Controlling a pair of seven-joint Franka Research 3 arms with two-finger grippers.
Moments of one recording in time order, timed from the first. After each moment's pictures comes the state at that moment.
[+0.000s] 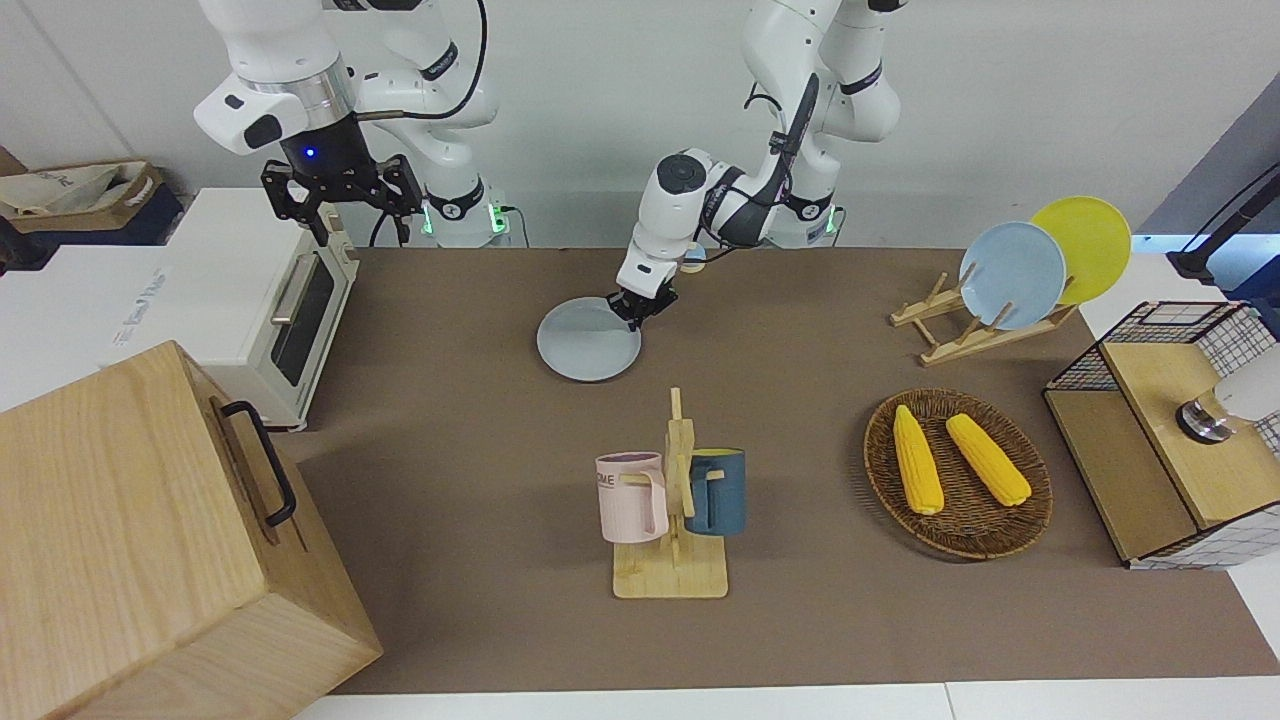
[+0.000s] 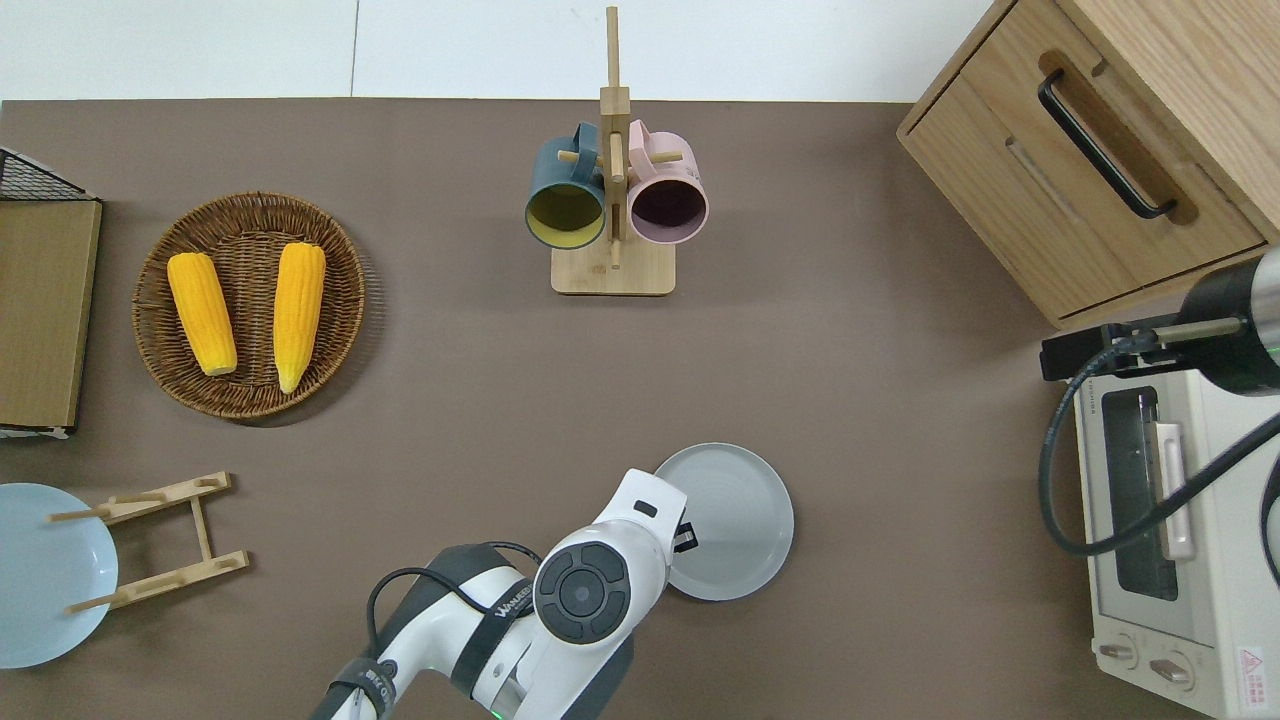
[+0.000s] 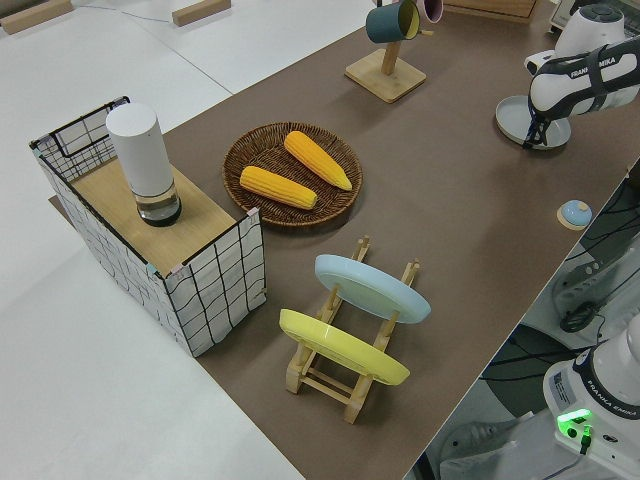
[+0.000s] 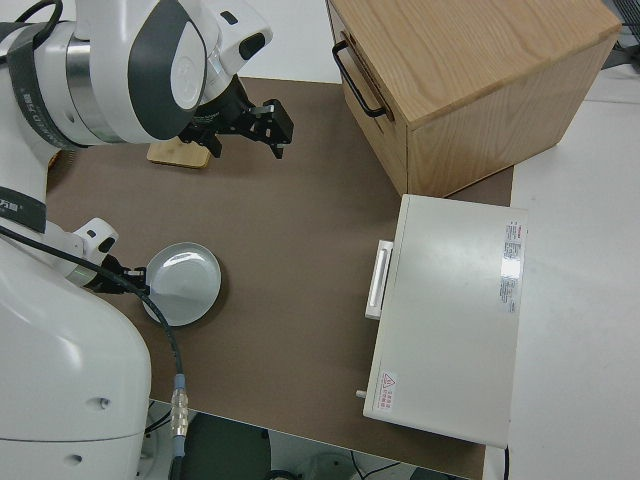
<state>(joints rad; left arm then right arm) -0.50 0.14 -0.31 -2.30 -0.18 2.55 -0.96 0.04 0.01 0.05 -1.47 -0.01 1.49 0.03</state>
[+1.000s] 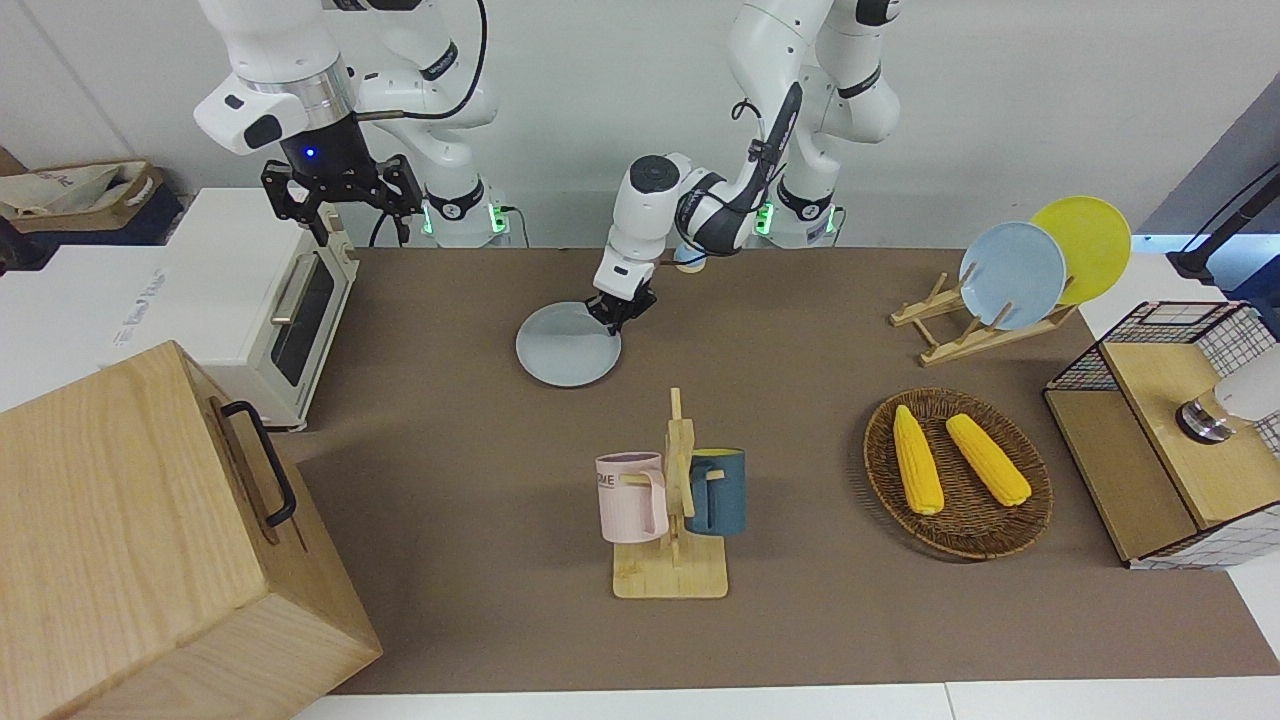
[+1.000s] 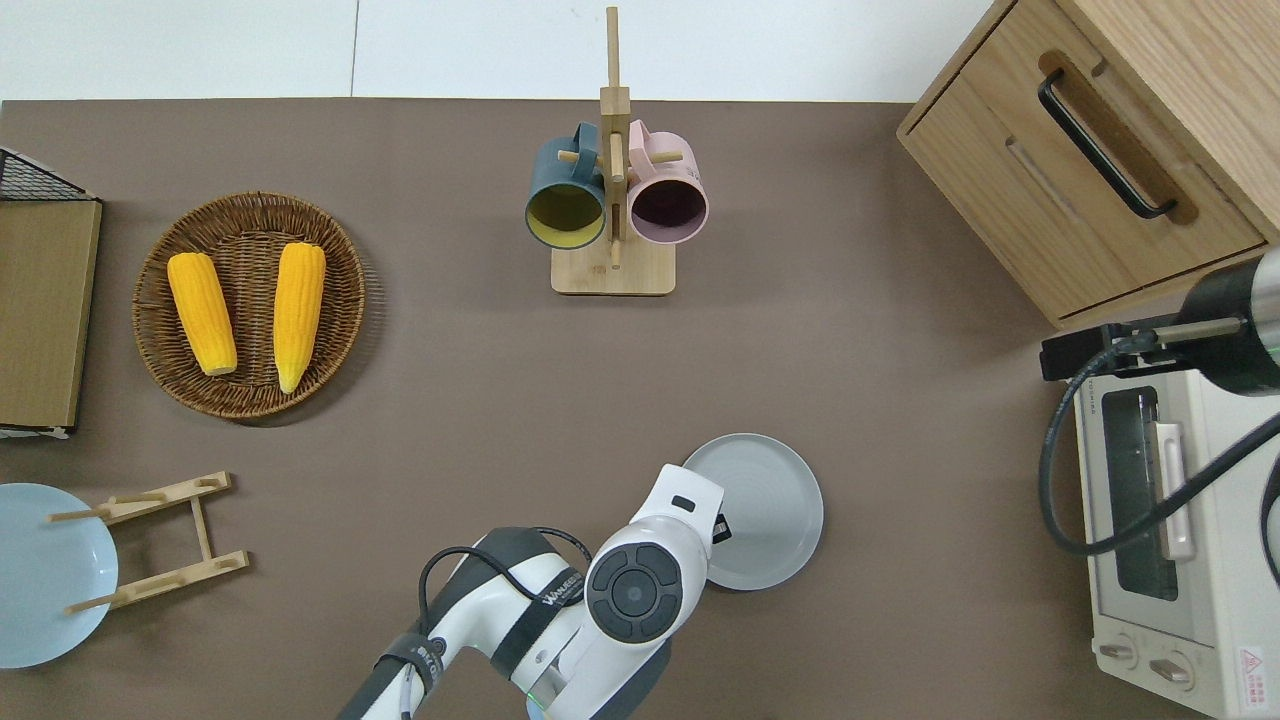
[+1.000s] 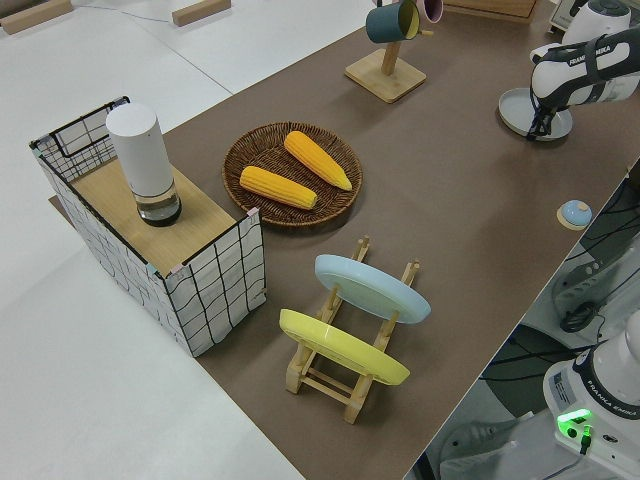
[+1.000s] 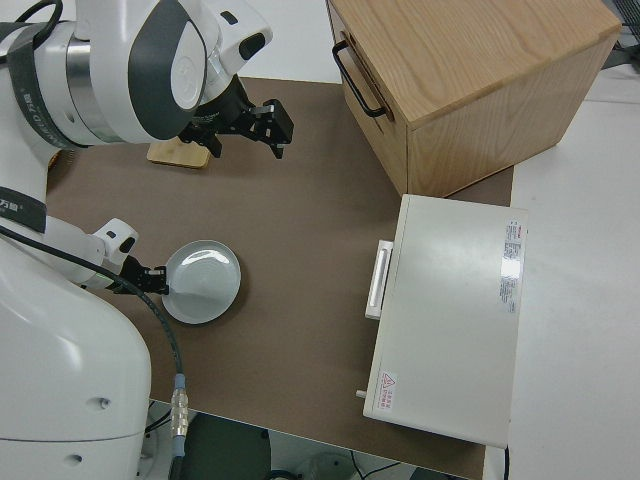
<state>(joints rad) -0.54 0.21 -0.31 -2.22 -0.10 2.56 -1.09 0.04 0.01 0.05 -1.47 -0.01 1.49 0.03</state>
